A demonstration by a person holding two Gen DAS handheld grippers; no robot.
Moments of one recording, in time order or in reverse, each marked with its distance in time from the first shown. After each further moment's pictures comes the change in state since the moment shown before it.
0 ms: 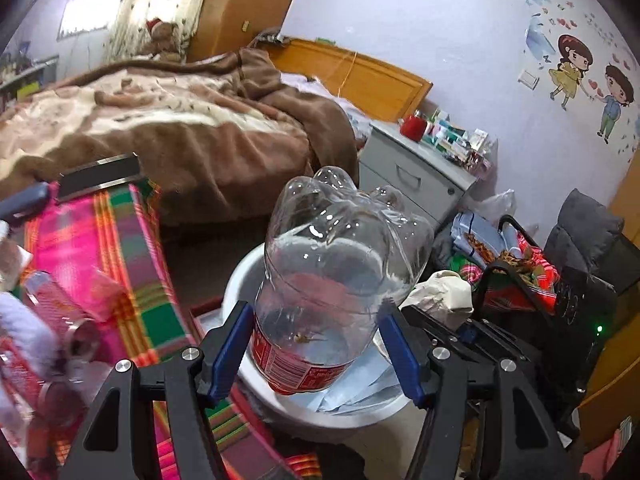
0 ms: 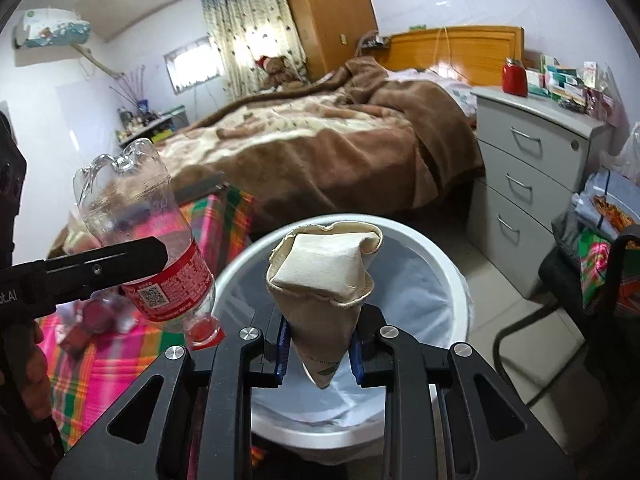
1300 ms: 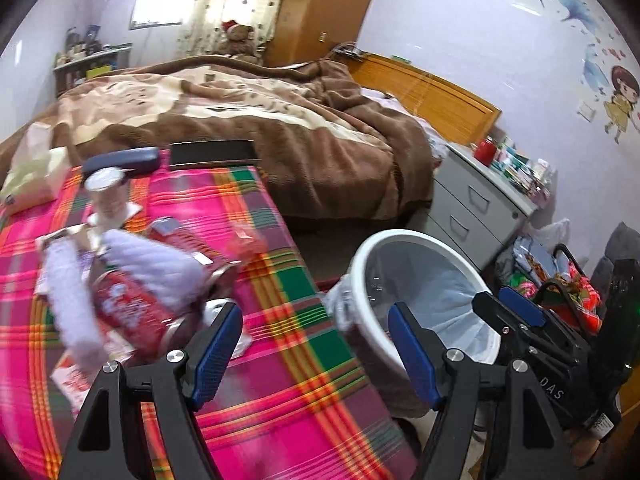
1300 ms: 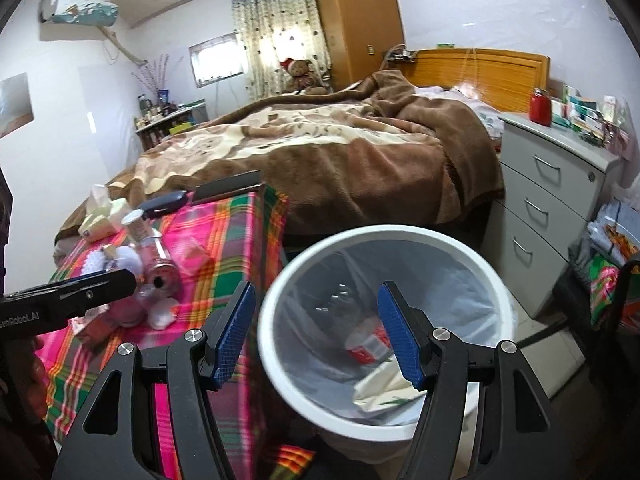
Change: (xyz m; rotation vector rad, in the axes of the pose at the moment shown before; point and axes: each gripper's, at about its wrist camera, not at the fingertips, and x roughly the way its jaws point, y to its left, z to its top) left arm -0.077 0.084 -0.045 -0.141 -0.070 0.223; right arm -0.023 0.065 -0.001 -0.092 -0.061 0.043
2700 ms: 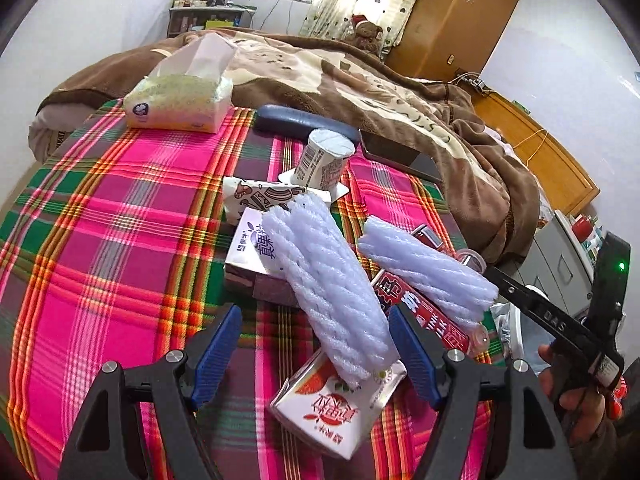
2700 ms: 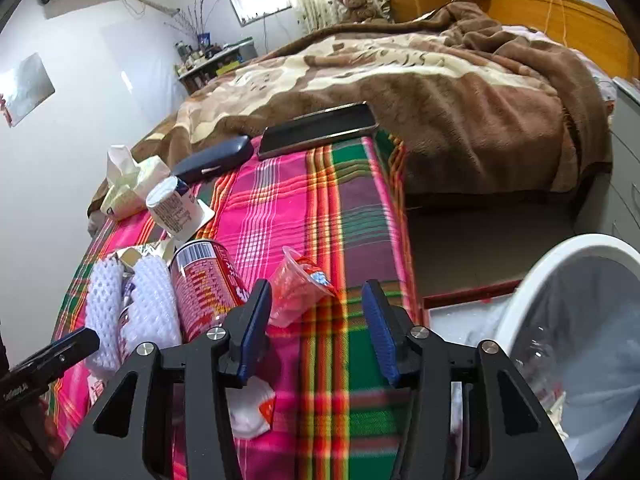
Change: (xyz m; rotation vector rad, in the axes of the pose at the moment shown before) left arm -0.010 0.180 -0.012 -0.318 0.007 0.223; right arm 0.131 0.086 0.019 -0.007 0.272 0.217
